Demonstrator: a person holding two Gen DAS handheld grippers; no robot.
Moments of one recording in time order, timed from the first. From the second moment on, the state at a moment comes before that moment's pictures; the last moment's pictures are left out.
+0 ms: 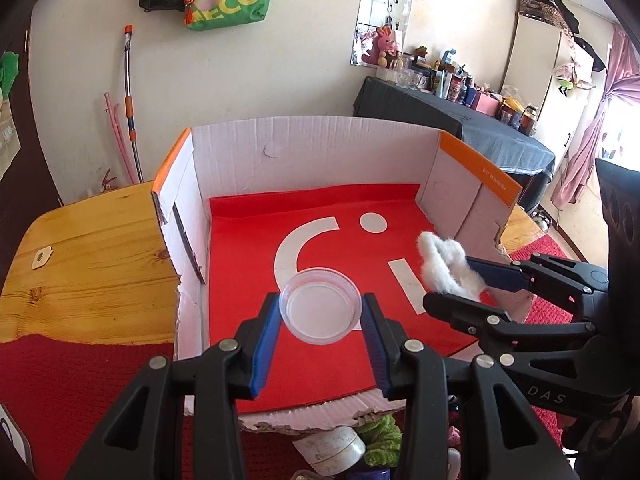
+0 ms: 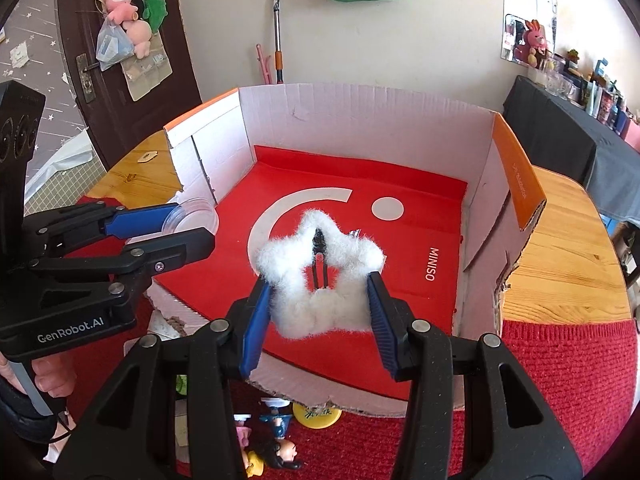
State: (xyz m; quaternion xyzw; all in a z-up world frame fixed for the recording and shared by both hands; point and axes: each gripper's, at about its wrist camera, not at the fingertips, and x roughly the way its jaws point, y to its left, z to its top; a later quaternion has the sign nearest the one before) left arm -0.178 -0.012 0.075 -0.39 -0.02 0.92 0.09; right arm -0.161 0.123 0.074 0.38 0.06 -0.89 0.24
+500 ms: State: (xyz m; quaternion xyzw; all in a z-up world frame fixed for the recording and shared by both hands) left arm -0.208 -0.021 0.060 -0.41 -0.02 0.91 0.07; right arm -0.193 0.117 0.057 0.40 0.07 -0.88 0.23
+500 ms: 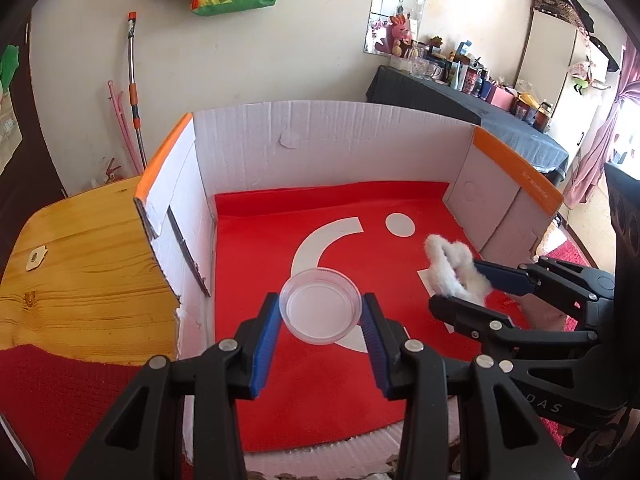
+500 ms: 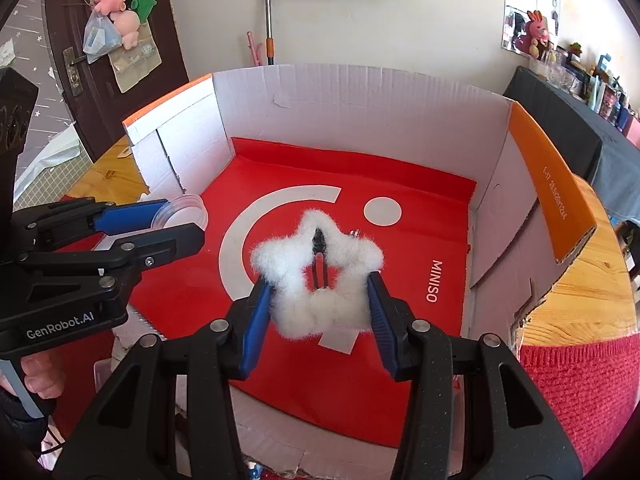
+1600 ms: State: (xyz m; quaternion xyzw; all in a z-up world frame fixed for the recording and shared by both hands) left arm -0.222 -0.014 0.040 -0.45 -0.01 0.89 0.08; right arm -0.223 0.120 0.042 0.46 0.10 -0.86 0.22
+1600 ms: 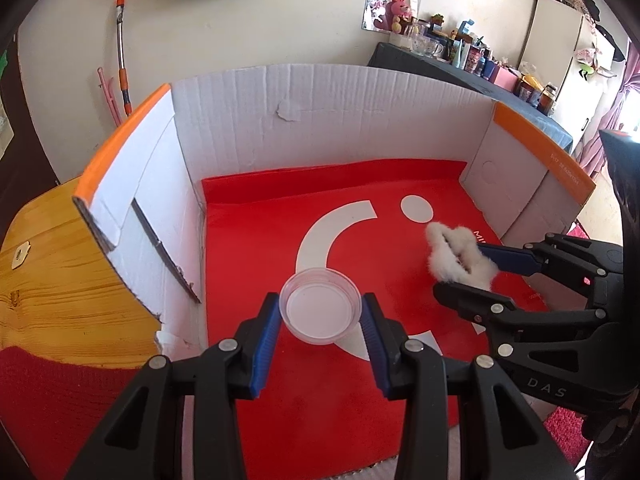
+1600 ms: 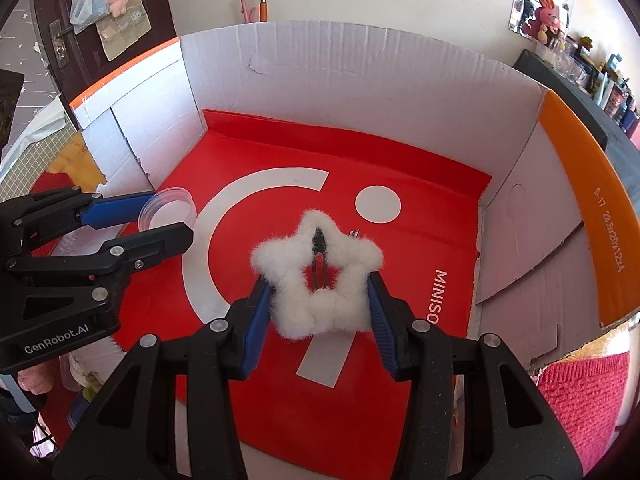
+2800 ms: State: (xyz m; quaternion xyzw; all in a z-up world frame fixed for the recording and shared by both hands) left arm -0.234 -0.011 0.030 -0.47 -0.02 0.88 0.09; right arm -0.219 0.127 0.042 0.48 0.10 -0.85 0.21
